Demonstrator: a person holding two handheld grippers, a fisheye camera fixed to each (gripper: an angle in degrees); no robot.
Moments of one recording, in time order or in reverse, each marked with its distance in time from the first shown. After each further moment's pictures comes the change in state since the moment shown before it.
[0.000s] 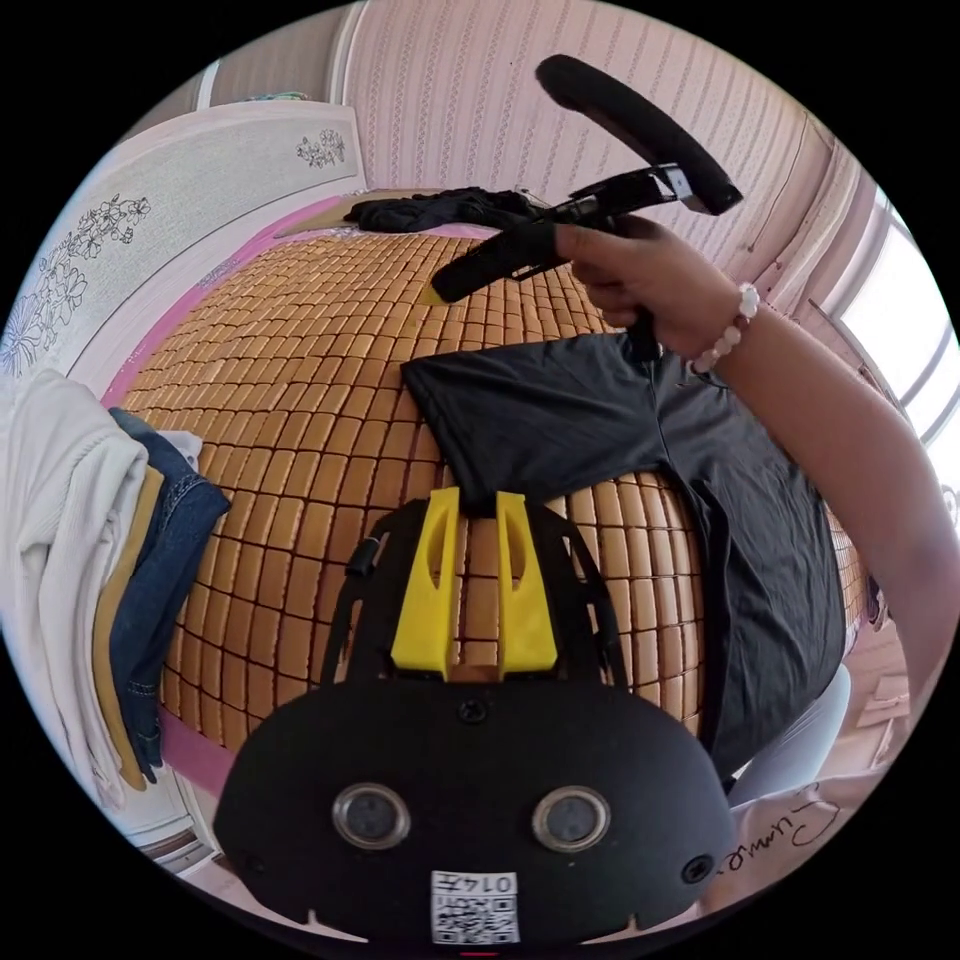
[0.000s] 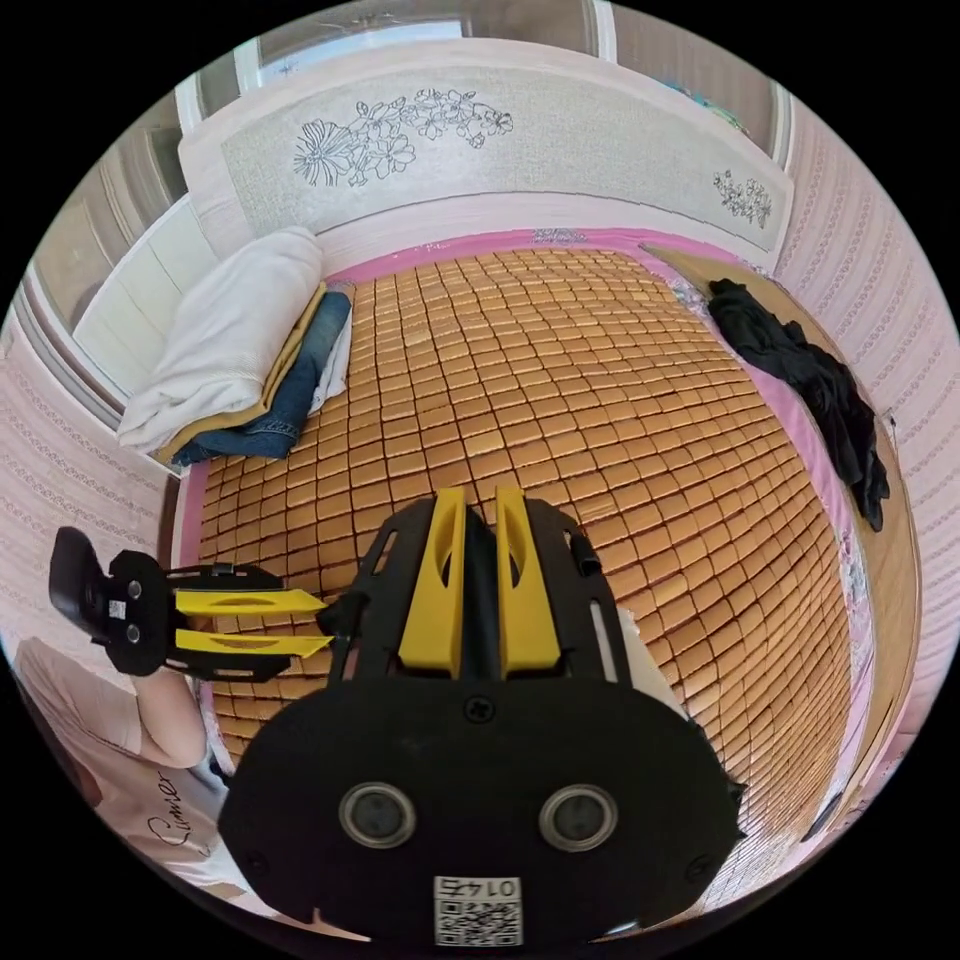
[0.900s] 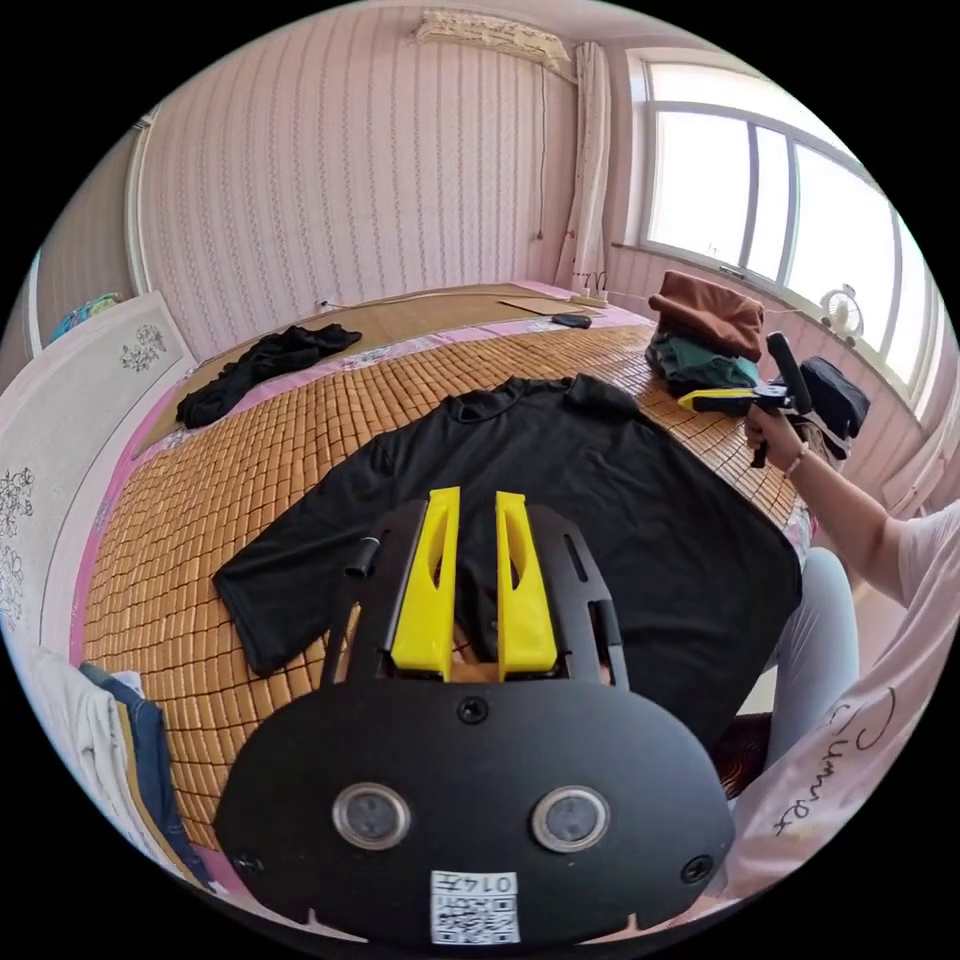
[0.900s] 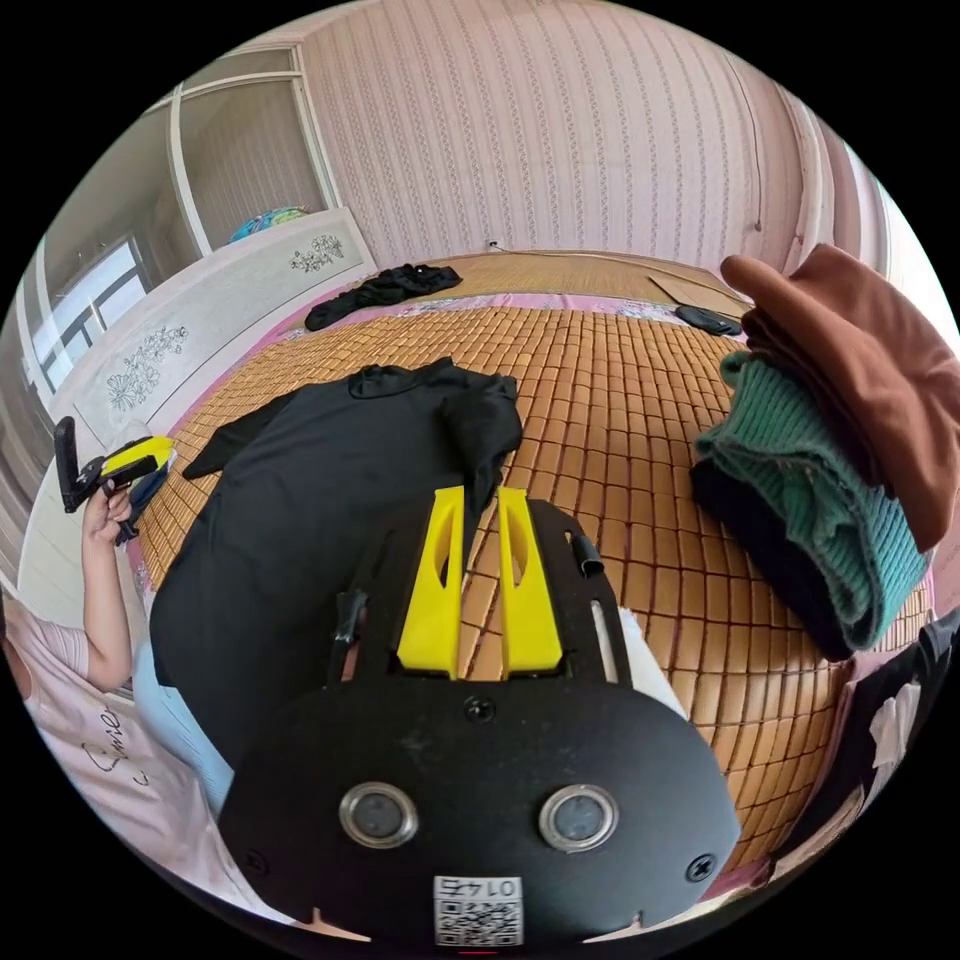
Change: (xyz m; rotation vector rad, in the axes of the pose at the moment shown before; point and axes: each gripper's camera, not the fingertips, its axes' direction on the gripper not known) left arm 0.177 0.121 0.027 0.266 0.228 0.503; right arm 0.213 0.495 -0.496 0.309 0.364 0.828
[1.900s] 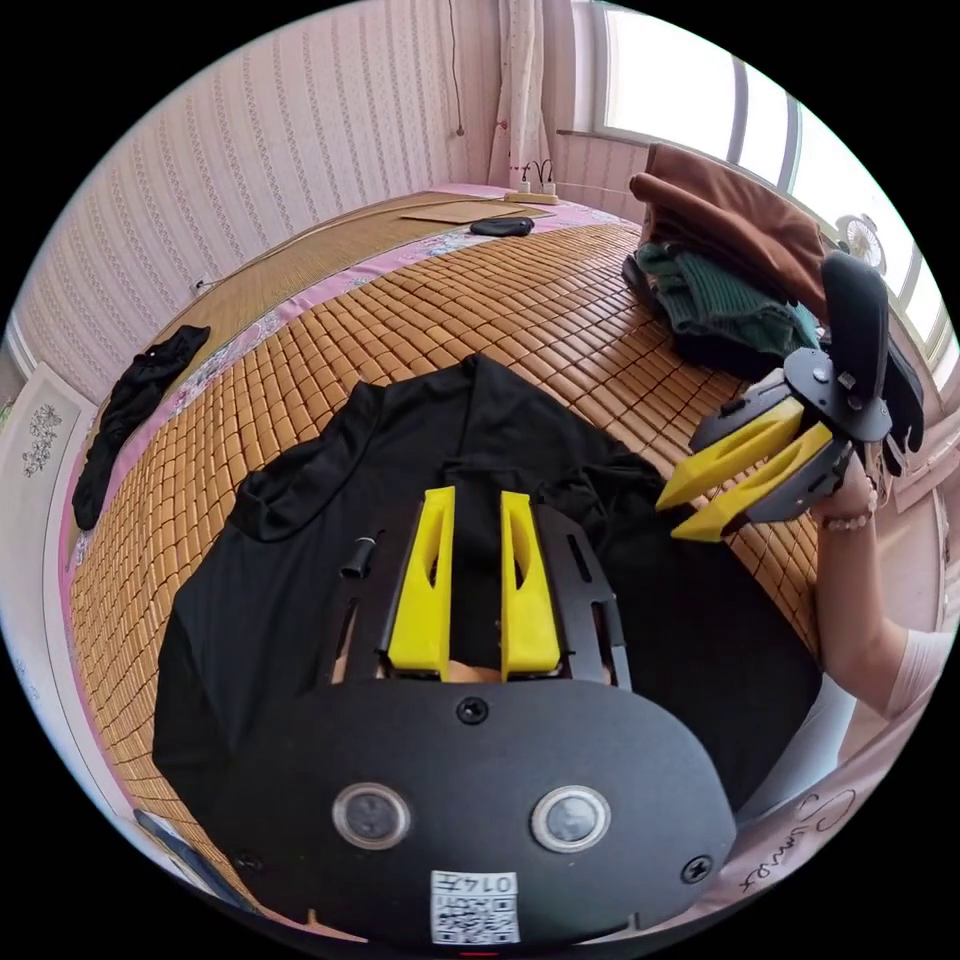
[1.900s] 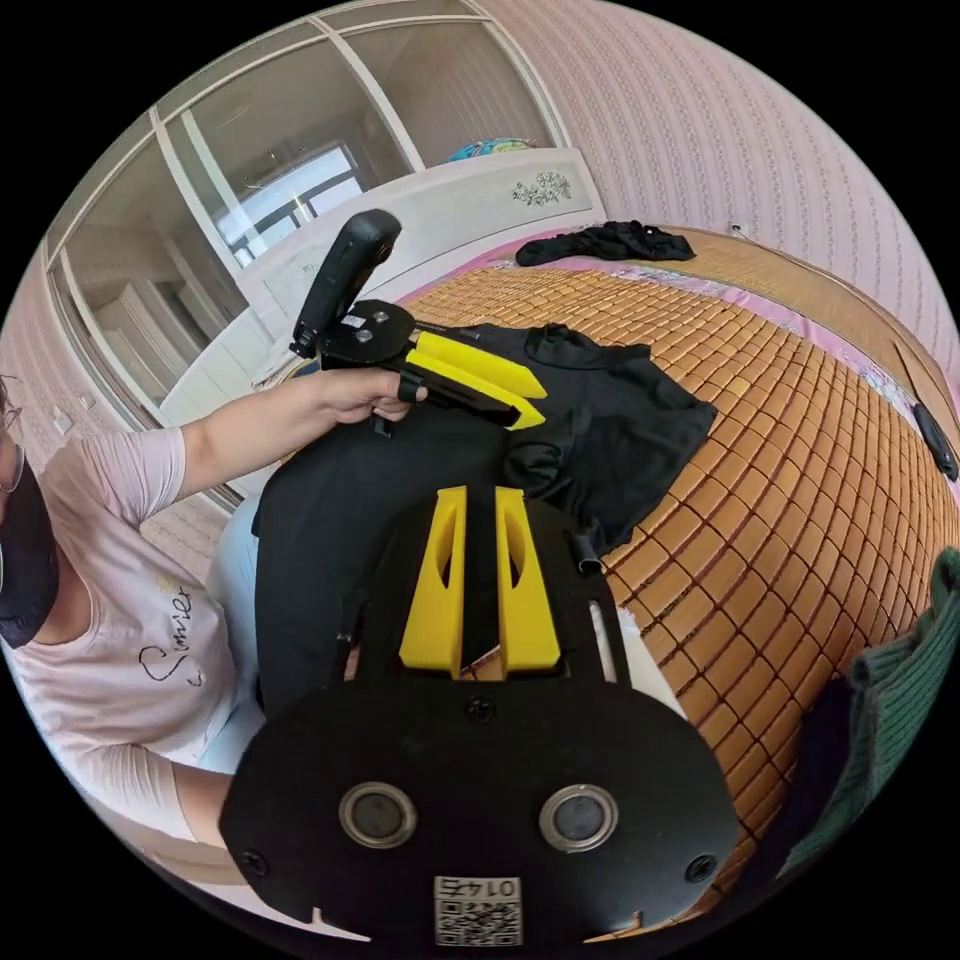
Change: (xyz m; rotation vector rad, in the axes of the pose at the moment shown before) left arm 0.069 0.035 0.389 -0.329 0.012 0.147; right arm -0.127 -0.125 -0.094 -0.162 -0.531 -0.412
